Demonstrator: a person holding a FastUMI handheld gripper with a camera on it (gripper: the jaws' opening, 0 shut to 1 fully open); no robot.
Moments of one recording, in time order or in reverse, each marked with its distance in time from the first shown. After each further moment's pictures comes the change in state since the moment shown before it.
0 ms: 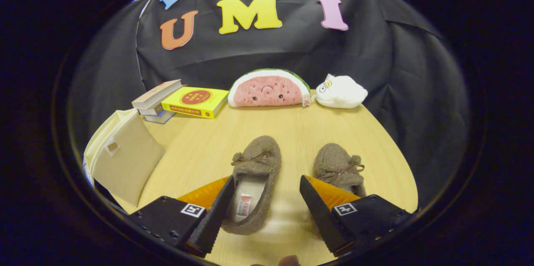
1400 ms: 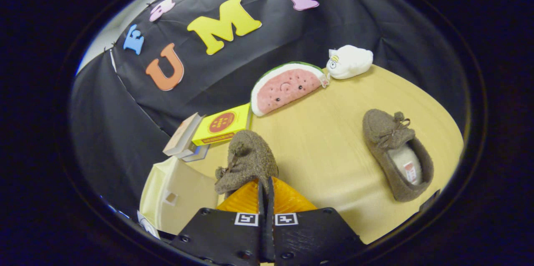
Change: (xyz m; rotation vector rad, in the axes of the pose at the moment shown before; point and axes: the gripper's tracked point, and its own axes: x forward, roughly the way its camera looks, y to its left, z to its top) arm -0.033 0.114 0.035 0.429 -0.028 0.250
